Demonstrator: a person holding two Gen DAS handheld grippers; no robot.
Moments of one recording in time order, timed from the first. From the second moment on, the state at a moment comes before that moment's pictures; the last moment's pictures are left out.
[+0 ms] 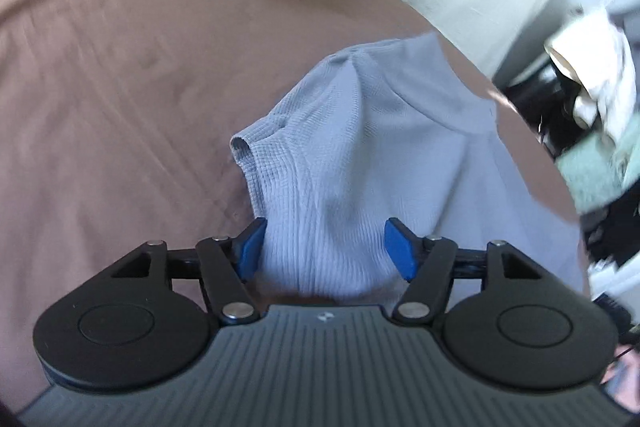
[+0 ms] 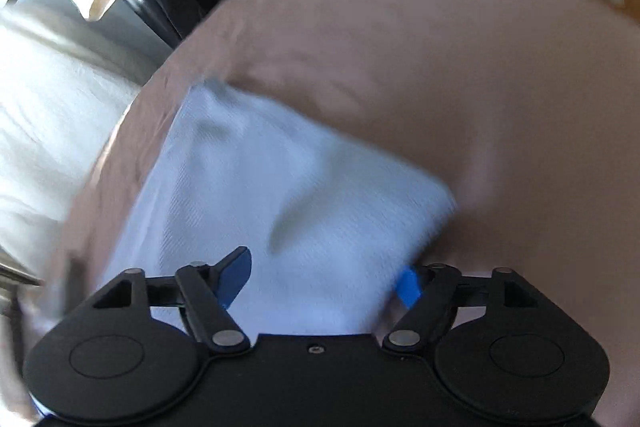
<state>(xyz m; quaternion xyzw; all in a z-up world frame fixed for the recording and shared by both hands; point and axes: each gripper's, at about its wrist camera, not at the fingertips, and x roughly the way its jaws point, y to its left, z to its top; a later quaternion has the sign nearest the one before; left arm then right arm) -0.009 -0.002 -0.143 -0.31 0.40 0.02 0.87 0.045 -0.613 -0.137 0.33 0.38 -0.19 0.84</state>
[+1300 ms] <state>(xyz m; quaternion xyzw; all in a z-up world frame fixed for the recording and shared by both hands) -0.007 0.096 -0.130 -0.32 0.44 0.04 0.84 0.060 -0.542 -0.075 0.04 0.30 -0.26 0.92</state>
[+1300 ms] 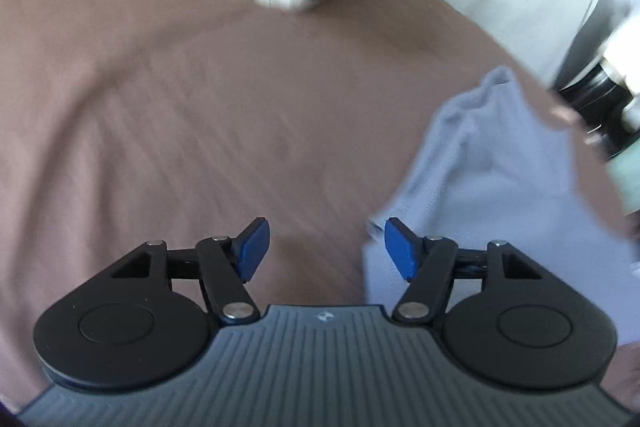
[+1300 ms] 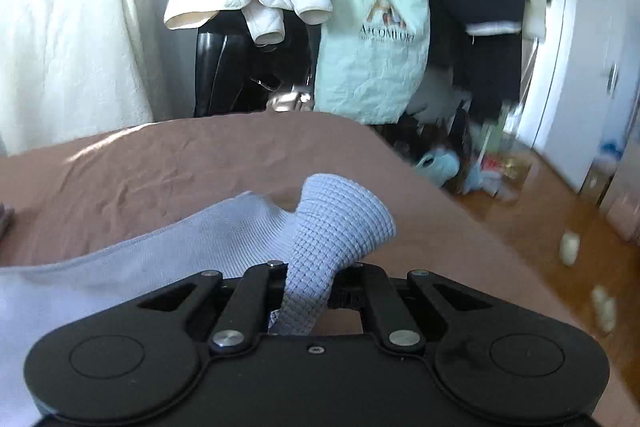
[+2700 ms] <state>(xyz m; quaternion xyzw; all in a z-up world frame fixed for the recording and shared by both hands) -0.005 0.010 -0.051 -0.10 0.33 0.00 0.94 0.014 -0.571 -0.043 0.13 0.28 -0.29 0.91</state>
